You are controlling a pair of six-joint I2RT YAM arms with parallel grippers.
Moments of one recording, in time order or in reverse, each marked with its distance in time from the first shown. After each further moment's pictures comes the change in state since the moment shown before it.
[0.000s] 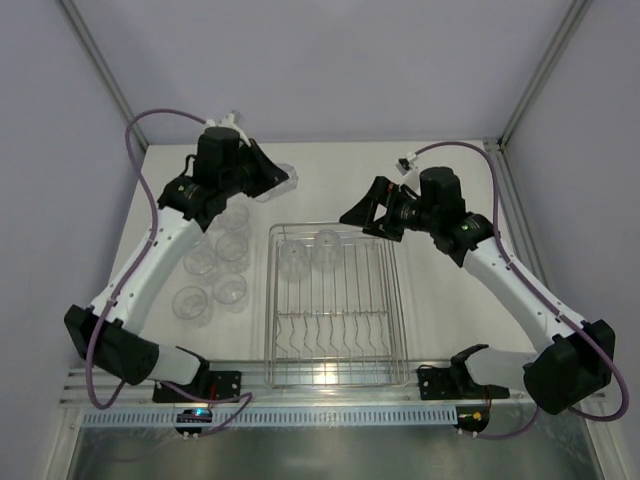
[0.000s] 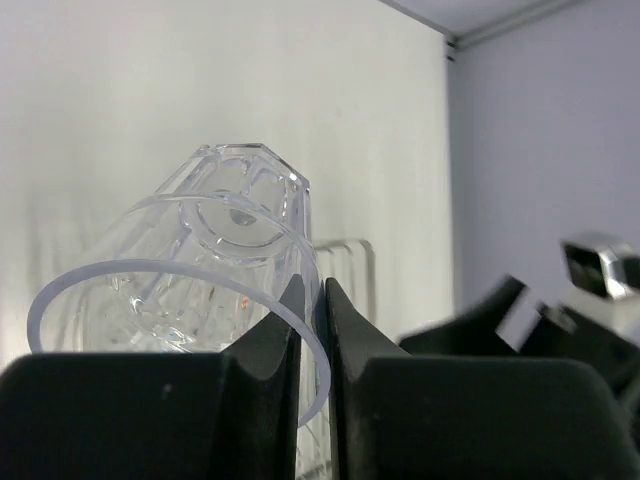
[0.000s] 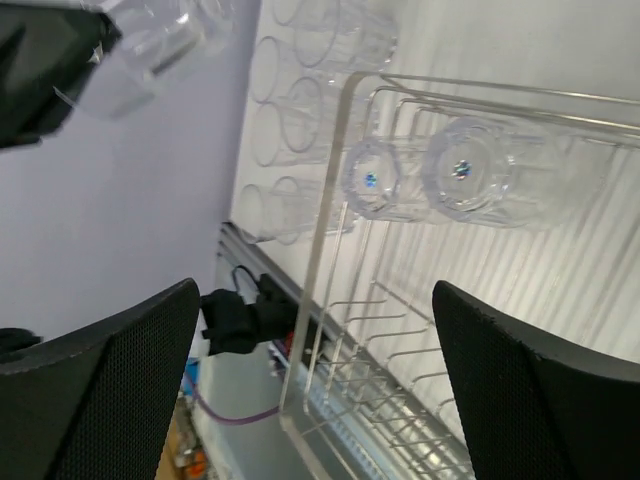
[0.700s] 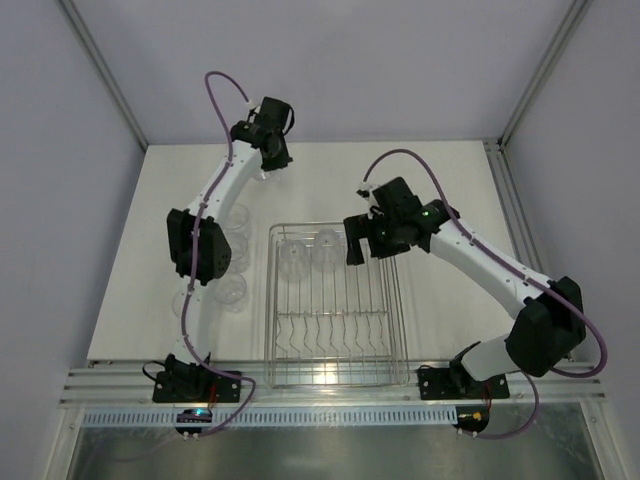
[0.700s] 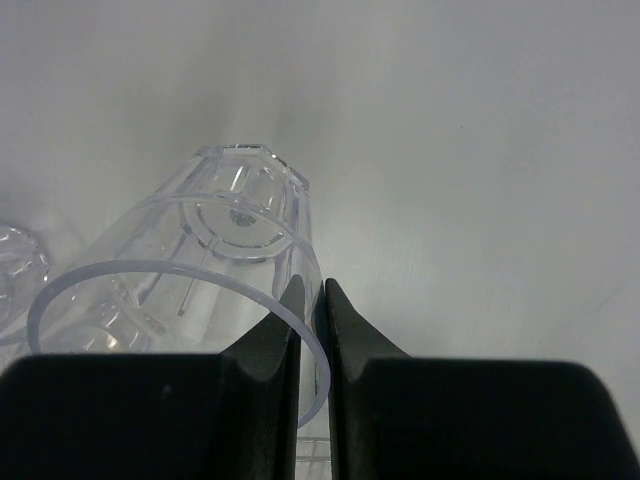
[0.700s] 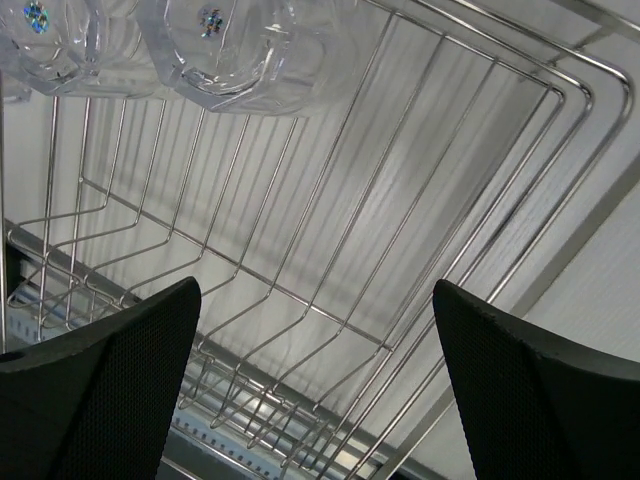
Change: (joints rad) left arm 0.060 0.912 0.883 -0.409 -0.385 0.266; right arm 0.143 0.190 0.173 -0.517 0.386 -0.547
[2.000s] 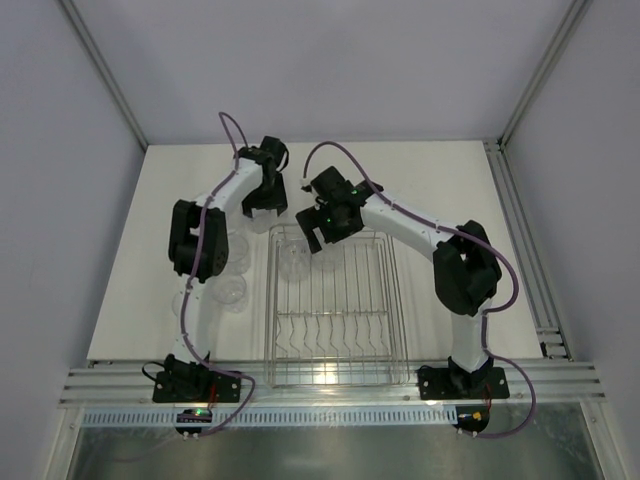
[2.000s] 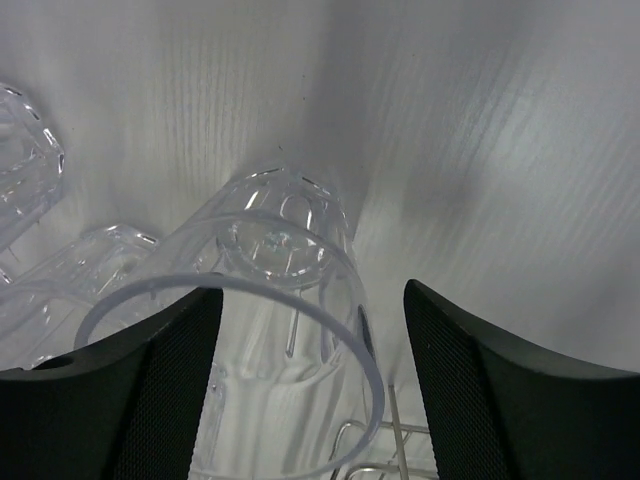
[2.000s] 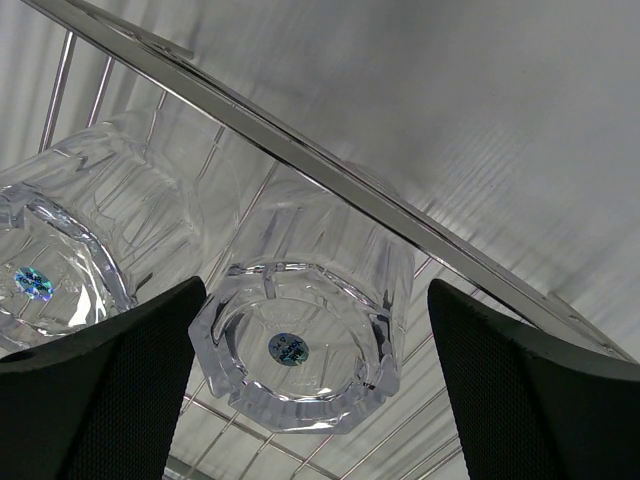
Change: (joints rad) left arm 0.043 0.031 -0.327 -0.064 0.005 0.041; right arm 0.147 0.542 0.415 0.029 0.126 -0.114
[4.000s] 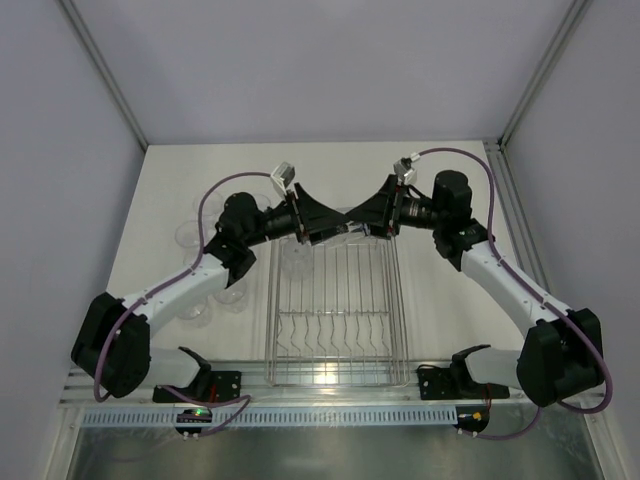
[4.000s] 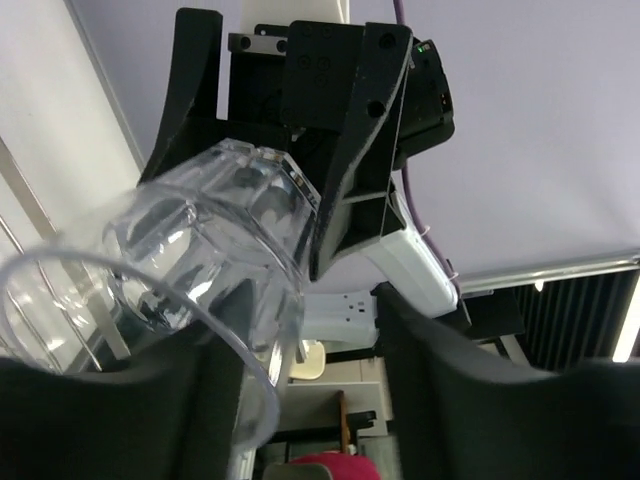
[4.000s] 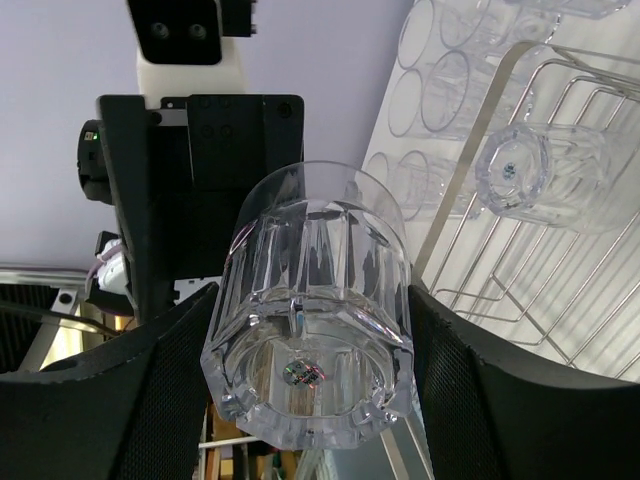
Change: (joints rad) left arm -0.251 -0.953 -1.136 1.570 0.916 -0.927; right arm -0.400 -0.698 -0.718 0.898 -0.877 0.892
